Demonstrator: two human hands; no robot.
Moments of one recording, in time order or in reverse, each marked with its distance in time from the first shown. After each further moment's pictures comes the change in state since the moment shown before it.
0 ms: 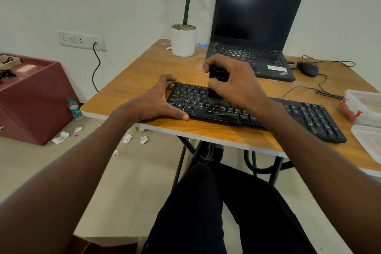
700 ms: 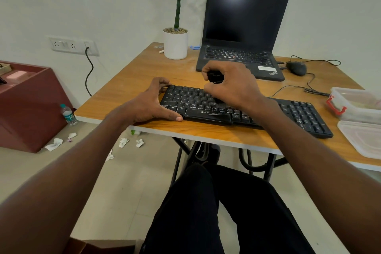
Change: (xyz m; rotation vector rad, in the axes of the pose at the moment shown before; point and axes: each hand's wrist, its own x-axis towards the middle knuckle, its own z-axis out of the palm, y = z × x) left_hand -0.001 0.002 -0.001 0.013 -0.010 -0.012; right_hand -0.003 0.002 -0.007 -0.138 0.035 0.034
